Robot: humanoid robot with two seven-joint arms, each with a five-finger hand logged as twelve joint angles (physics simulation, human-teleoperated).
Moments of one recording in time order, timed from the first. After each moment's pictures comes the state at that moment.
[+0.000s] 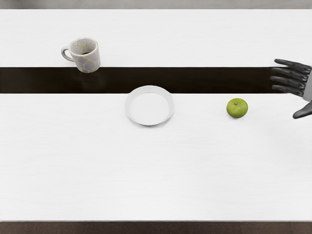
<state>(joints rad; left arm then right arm) 0.02 0.00 -0.12 -0.23 0.09 0.08 0.17 0.19 -0.85 1.54 1.42 -0.21 0.61 -0.56</state>
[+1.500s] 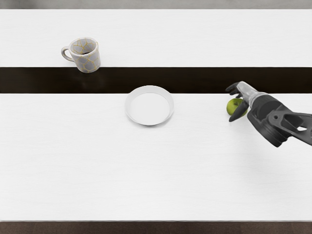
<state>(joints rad) 0.02 0.00 -0.12 -0.23 0.09 0.08 0.17 1.05 -0.57 0.08 1.34 -0.87 -0.43 -0.61</state>
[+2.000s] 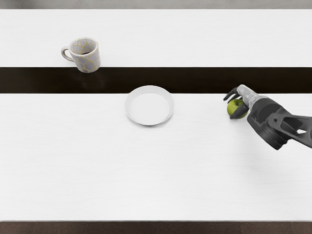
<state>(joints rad) 0.02 0.00 -0.12 -0.23 0.09 0.08 0.17 1.04 -0.57 0.08 1.34 -0.87 -0.42 -0.61</state>
